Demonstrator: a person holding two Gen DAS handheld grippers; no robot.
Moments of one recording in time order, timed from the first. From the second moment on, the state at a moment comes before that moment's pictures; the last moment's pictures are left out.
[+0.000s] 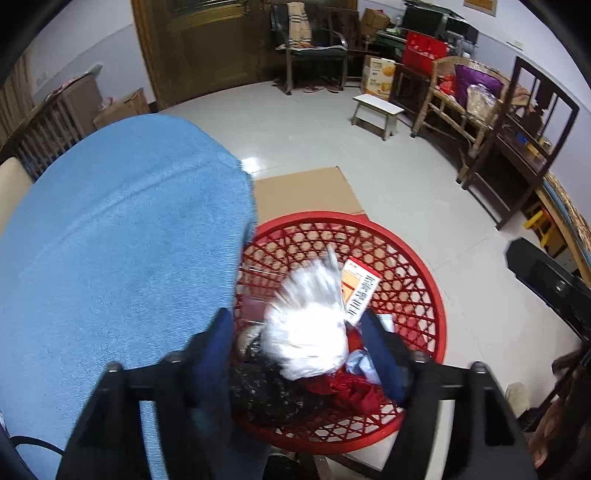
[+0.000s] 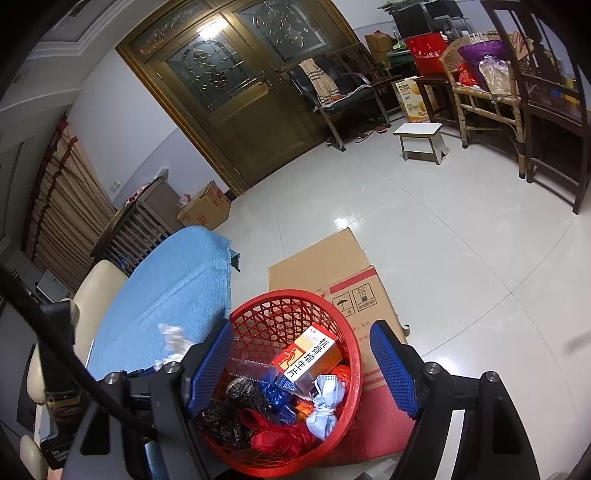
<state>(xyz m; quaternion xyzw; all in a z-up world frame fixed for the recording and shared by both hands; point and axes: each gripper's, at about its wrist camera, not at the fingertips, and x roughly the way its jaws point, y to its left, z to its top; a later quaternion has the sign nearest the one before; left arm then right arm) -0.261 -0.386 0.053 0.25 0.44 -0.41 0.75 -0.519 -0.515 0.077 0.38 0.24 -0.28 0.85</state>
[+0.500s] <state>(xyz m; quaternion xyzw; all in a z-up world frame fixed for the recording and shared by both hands) -0.241 -0.338 0.081 0.22 0.42 -0.39 0.79 -0.507 -0.502 0.086 0.36 0.25 -0.27 0.86</state>
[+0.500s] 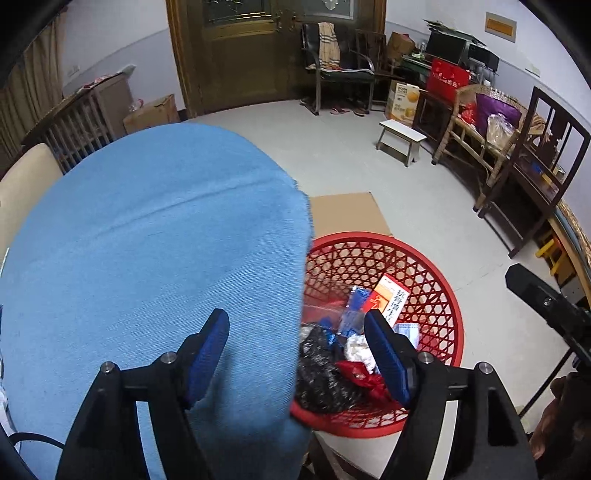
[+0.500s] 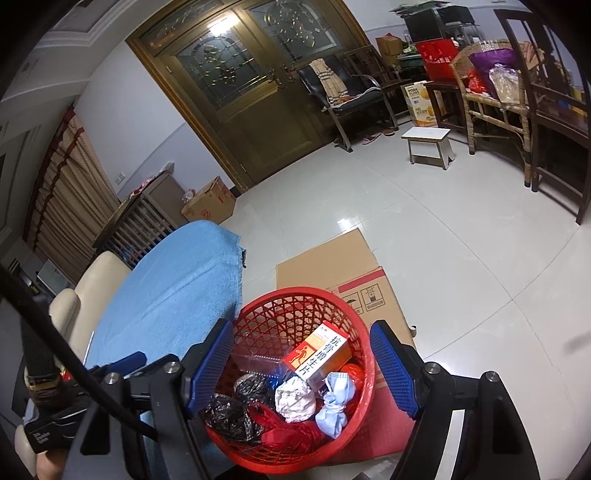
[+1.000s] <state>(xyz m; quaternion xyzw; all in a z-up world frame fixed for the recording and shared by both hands) -0.221 -0.278 0.093 0.18 0.42 -0.36 0.81 -0.465 -0.437 0.086 0.29 0.30 -0.26 0.87</state>
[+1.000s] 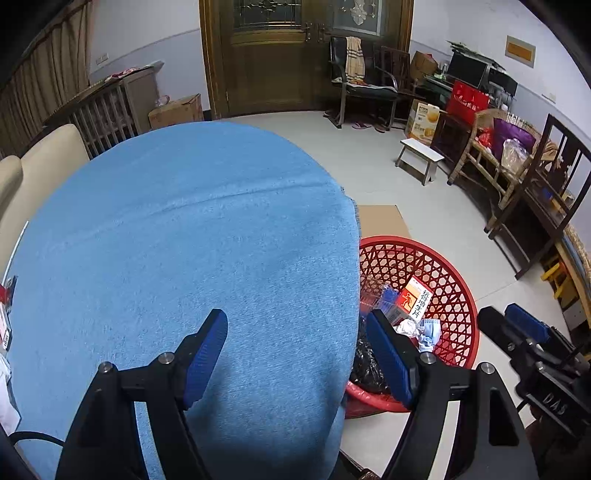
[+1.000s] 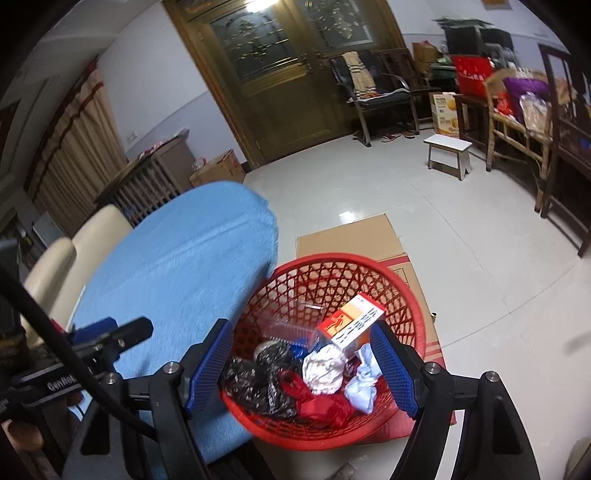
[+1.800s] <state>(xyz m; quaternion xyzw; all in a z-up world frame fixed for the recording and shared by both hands) -0.208 -0.227 0.109 0.13 0.38 -0.37 0.84 -0.460 -0.378 0.095 0.20 0.32 -0.32 0.87</state>
